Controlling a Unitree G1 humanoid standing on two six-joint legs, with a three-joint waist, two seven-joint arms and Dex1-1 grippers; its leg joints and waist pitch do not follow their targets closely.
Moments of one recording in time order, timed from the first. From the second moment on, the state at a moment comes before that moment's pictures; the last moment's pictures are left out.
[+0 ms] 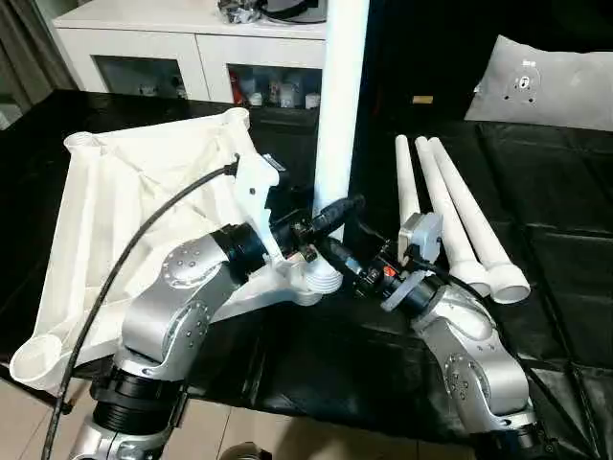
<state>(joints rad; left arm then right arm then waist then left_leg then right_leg) -0.39 0.21 -0.14 -0.17 -0.46 0.42 -0.56 -0.17 -0.09 0.12 -0.05 0.36 0.11 0.70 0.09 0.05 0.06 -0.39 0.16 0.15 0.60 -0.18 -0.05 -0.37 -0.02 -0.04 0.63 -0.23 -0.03</state>
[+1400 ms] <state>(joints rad) -0.59 0.32 0.07 -0.17 -0.79 0.89 -0.60 -0.42 -0.40 0.05 -0.20 0.64 0.77 0.78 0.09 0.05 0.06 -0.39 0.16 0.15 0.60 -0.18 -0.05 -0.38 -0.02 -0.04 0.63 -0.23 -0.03</state>
